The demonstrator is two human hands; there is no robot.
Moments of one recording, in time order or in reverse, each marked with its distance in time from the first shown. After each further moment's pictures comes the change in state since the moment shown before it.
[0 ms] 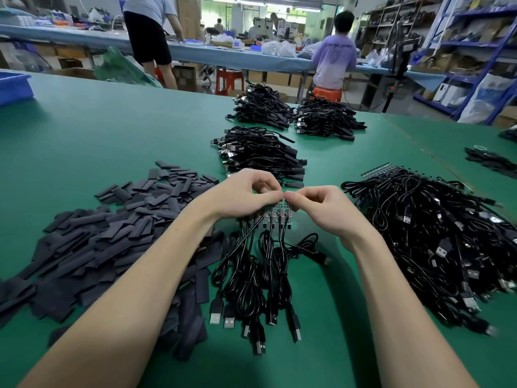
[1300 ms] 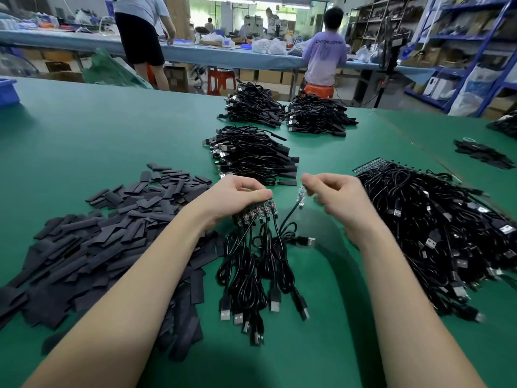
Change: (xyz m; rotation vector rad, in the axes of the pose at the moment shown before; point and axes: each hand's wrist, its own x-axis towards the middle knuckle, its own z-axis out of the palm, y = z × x) left_hand -0.002 -0.010 0.008 -0.300 0.055 -0.272; right_hand -0.008 0.004 -0.022 0.150 0.214 0.045
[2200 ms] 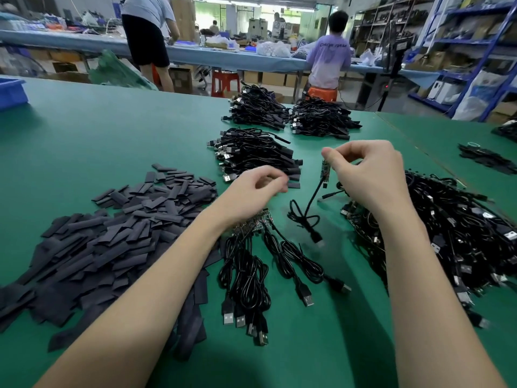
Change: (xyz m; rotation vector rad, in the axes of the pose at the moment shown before) left_hand 0.001 0.014 0.017 0.116 0.069 0.239; right_hand -0.006 -0.058 -0.019 -0.417 0.289 -0.237
